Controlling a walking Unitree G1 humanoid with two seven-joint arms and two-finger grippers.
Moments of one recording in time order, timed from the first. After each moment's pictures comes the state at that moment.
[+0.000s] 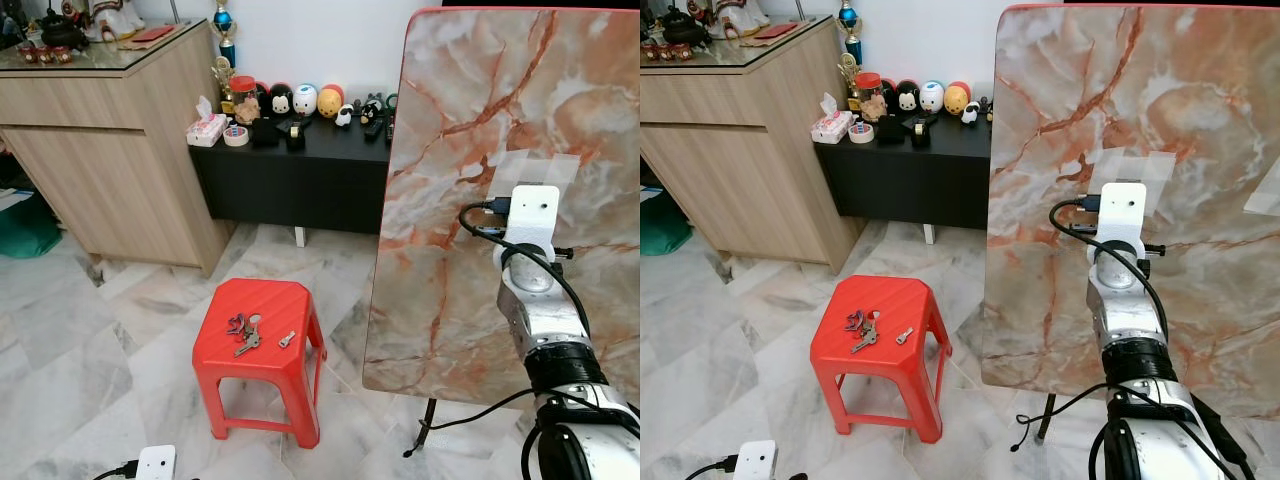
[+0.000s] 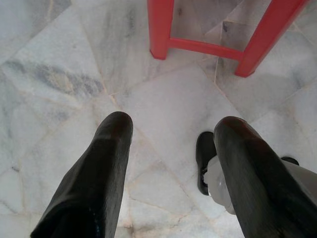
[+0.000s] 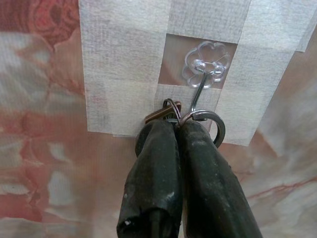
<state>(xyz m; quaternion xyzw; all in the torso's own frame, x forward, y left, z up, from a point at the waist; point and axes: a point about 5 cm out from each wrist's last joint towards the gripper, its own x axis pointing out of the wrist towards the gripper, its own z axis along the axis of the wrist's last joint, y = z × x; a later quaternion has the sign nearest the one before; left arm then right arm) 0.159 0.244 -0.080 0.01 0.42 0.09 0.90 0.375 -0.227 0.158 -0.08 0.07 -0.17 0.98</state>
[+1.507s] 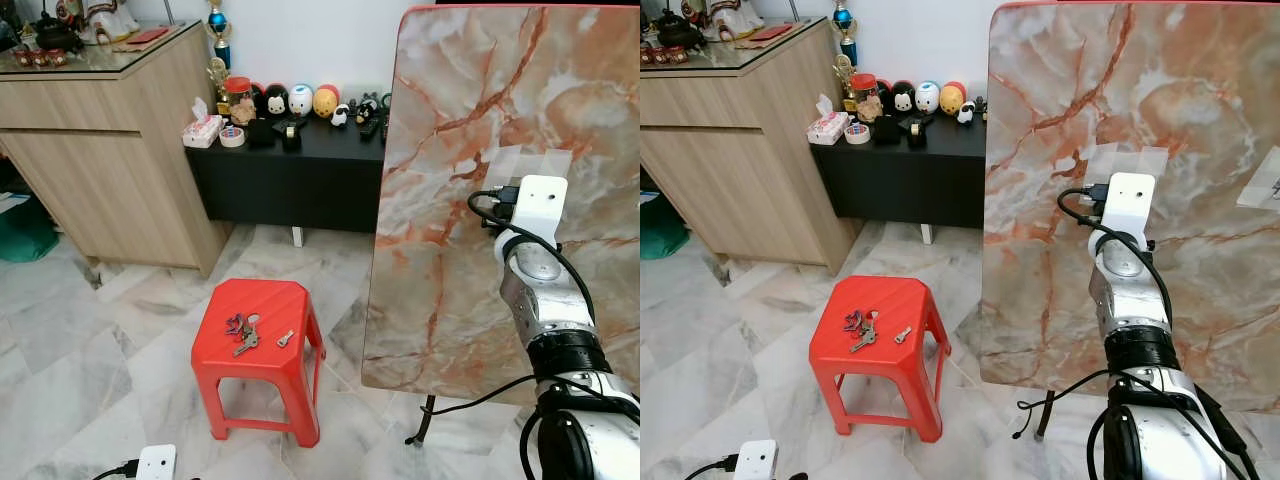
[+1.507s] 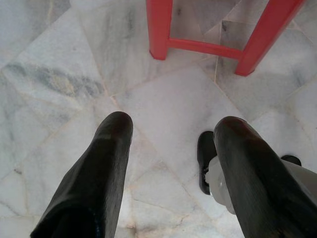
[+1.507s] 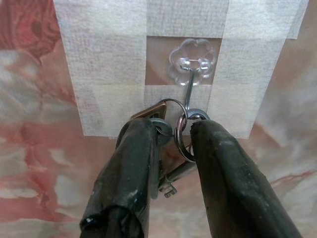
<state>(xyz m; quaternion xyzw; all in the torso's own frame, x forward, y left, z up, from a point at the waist) 0.159 0.243 -0.080 0.01 0.42 0.09 0.90 0.380 -0.226 0.166 -0.04 0.07 -0.15 0.98</state>
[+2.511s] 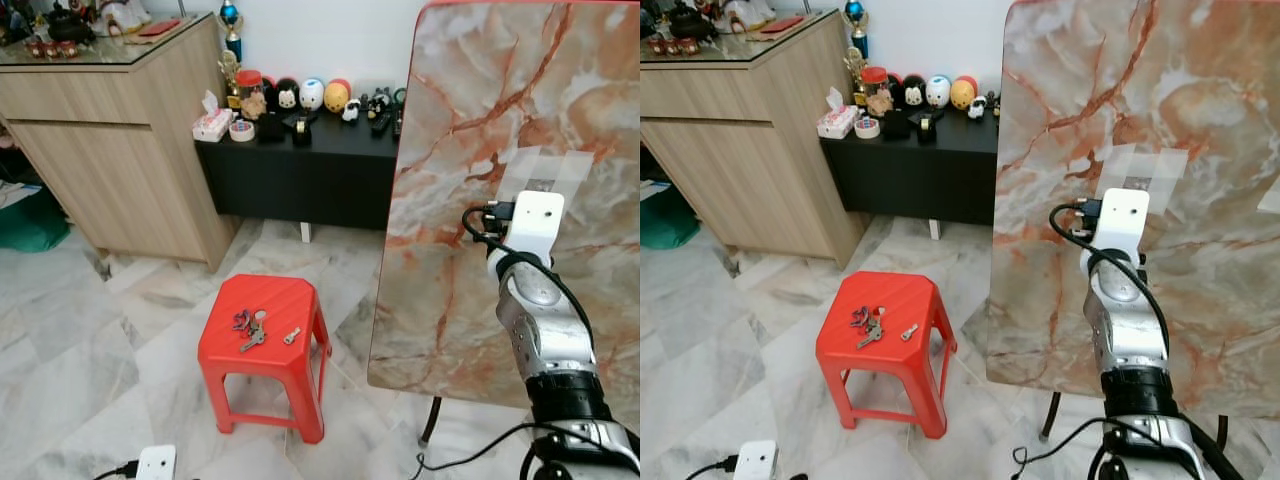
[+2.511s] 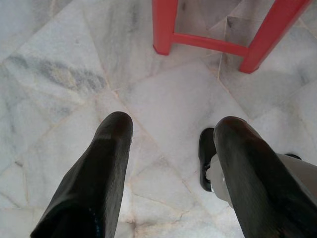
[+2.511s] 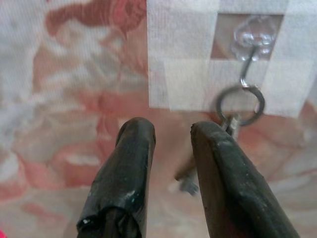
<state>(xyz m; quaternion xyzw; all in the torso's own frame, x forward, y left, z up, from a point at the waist) 0.159 0.243 -0.080 0.01 0.42 0.09 0.90 0.350 -0.213 0.156 -0.02 0.06 -0.11 0.99</state>
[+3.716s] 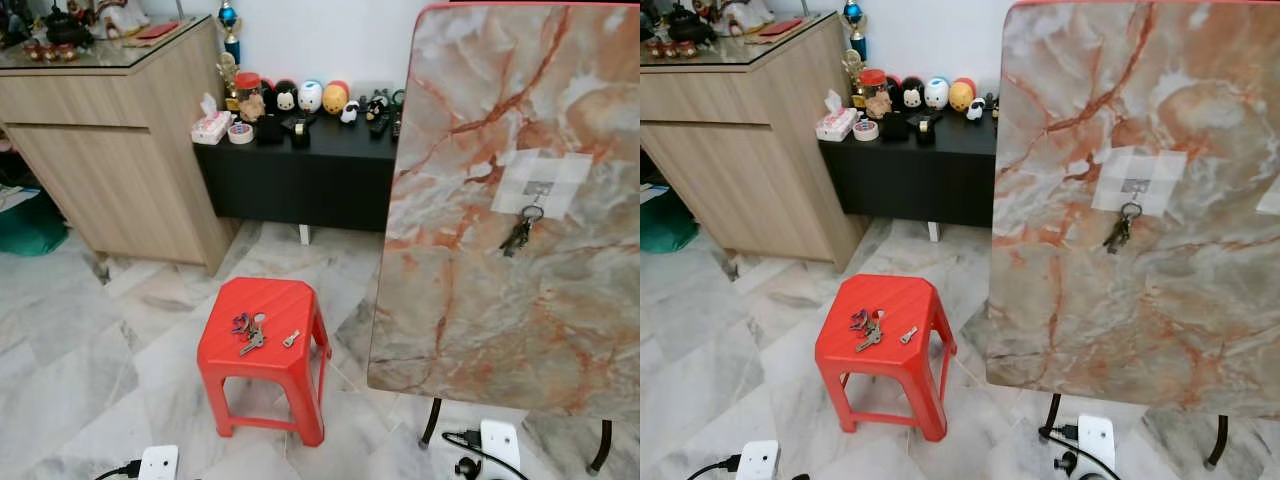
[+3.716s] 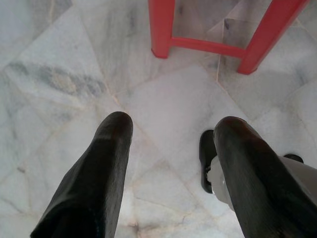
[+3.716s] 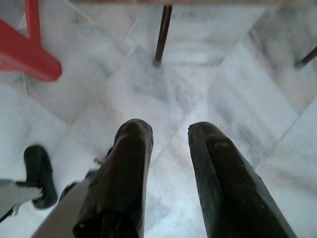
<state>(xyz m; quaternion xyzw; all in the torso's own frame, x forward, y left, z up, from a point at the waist) 0.161 0.241 -0.080 0.02 0.42 0.08 0.90 0.164 -0.211 -0.089 0.02 0.49 -0.10 0.86</state>
